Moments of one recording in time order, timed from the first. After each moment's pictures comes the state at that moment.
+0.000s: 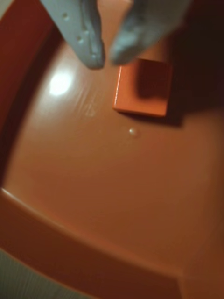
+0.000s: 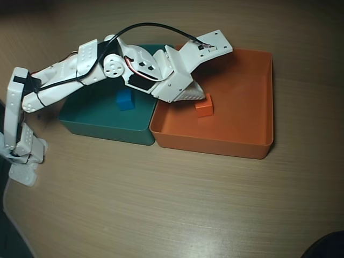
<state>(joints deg) -24.9 49.1 40.7 50.2 -90.8</state>
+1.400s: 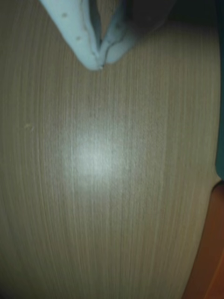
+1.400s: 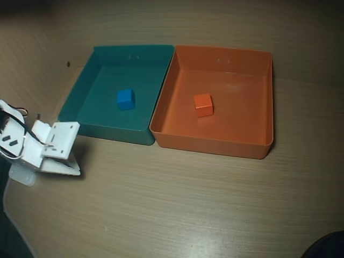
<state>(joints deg) 1.4 173.1 164.8 50.2 -90.8</state>
